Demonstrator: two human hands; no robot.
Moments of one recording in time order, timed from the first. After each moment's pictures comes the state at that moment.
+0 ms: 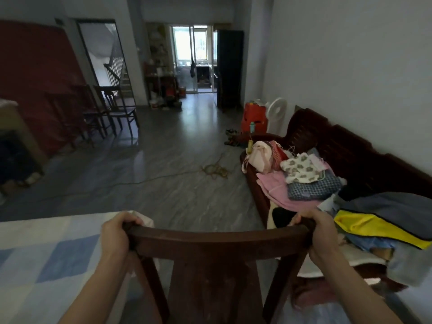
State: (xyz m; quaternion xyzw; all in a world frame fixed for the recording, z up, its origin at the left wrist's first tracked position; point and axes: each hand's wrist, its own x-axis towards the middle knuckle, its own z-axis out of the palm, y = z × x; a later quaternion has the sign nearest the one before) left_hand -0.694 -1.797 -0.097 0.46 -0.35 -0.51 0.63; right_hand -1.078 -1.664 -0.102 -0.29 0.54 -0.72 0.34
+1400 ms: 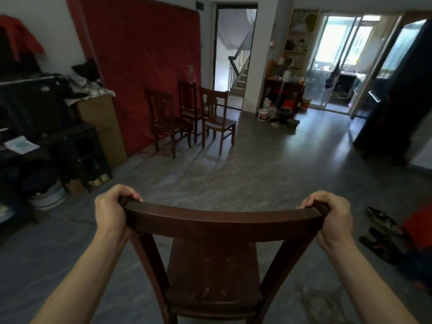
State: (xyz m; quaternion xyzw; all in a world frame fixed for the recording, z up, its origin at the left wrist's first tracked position) left_hand -0.560 -3.047 -0.063 0.49 -0.18 -0.34 0.78; right_hand -0.943 -3.149 -0.060 -0.47 0.39 -0.63 0.47
